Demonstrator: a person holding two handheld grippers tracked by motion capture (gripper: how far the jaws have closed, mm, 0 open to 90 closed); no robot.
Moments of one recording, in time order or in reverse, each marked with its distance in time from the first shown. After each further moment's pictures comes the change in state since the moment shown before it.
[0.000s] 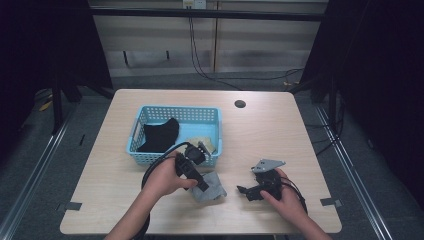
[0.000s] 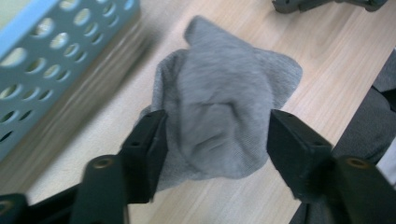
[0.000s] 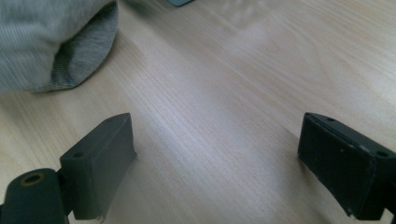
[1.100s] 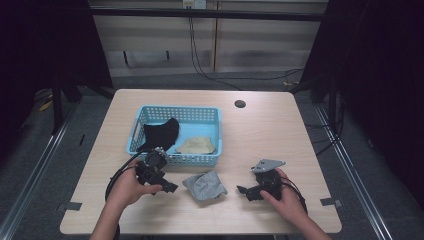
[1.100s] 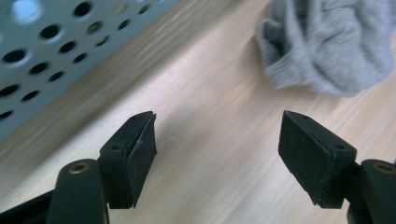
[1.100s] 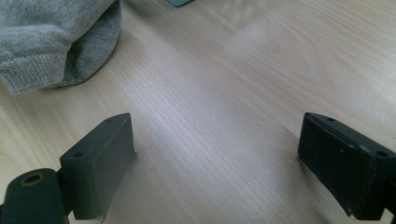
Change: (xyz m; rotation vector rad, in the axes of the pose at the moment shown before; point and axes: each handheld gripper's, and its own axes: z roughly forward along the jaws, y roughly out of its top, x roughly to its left) left arm 0.056 -0.089 -0.013 -0.133 0.084 -0.098; right arm 0.000 0.000 0.000 -0.001 -0.001 0.001
